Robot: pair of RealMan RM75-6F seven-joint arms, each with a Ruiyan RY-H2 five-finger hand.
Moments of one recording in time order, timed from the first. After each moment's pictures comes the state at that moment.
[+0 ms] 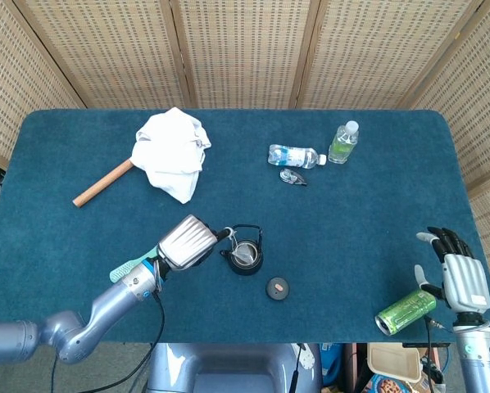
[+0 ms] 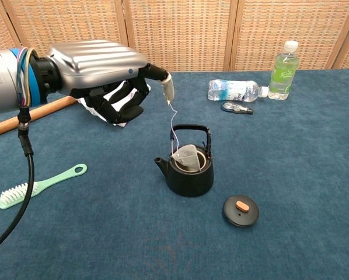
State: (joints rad) left arm -0.90 -1.36 -0.12 -1.82 1.24 0.95 0.61; right arm 0.14 -1.15 0.14 -1.71 -1.33 1.39 -0.03
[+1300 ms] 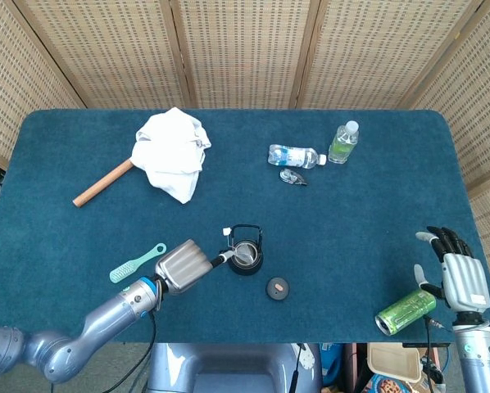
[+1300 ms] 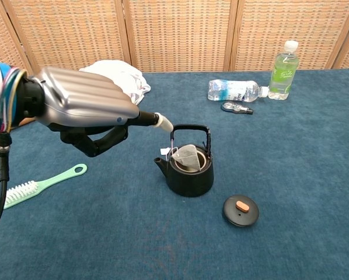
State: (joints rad) left arm -1.08 -1.21 0.00 -2.08 0.80 0.86 1.00; right arm 0.14 -1.15 0.14 -1.72 -1.32 1.39 -0.03
